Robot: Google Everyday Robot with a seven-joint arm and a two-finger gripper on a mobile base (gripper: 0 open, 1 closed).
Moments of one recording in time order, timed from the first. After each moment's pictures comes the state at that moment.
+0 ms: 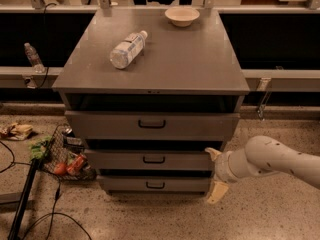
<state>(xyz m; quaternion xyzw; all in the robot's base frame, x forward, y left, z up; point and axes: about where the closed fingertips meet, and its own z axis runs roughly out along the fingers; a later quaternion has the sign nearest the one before) 0.505 -0.168 0.532 -0.64 0.71 0.10 0.27</state>
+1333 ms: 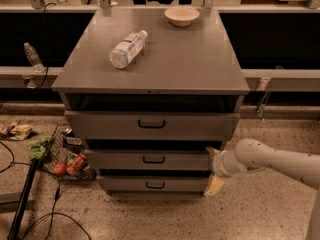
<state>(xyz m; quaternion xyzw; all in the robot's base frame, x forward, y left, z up) 0.568 -0.193 0.442 -0.64 0.72 0.06 0.26</state>
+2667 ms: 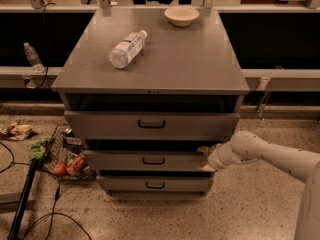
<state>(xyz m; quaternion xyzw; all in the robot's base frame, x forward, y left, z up) 0.605 -0.169 0.432 -0.65 0.70 0.09 0.29</state>
